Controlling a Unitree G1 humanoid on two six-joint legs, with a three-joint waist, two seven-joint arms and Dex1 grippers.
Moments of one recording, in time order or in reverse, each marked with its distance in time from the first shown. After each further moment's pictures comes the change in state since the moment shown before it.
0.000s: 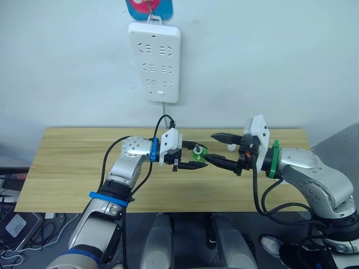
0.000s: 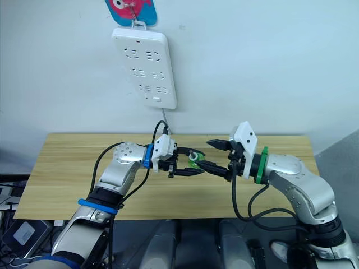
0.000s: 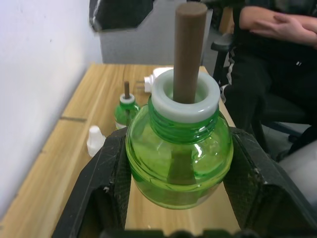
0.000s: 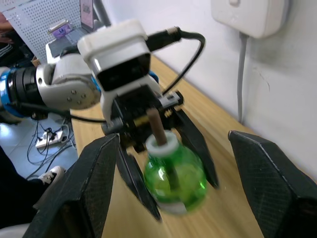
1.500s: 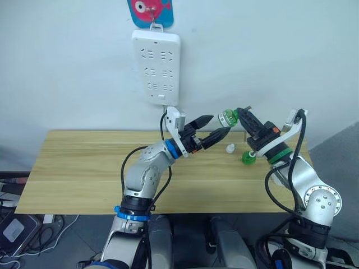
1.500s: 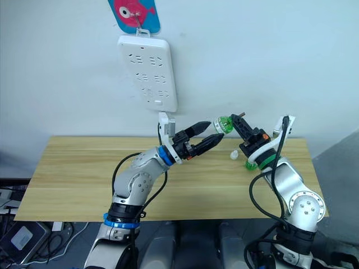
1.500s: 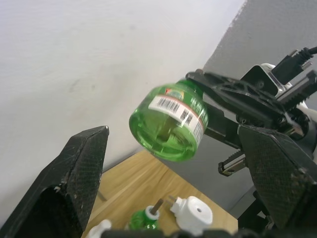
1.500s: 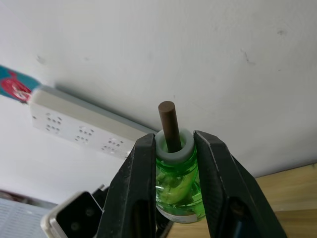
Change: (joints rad) left arm 0.162 -0.304 0.157 -0.421 -0.276 0.566 0.607; right arm 0.062 0.467 -0.515 0.095 0.850 0.141 -0.871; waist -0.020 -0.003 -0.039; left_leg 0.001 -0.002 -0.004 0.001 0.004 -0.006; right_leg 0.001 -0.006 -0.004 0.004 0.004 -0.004
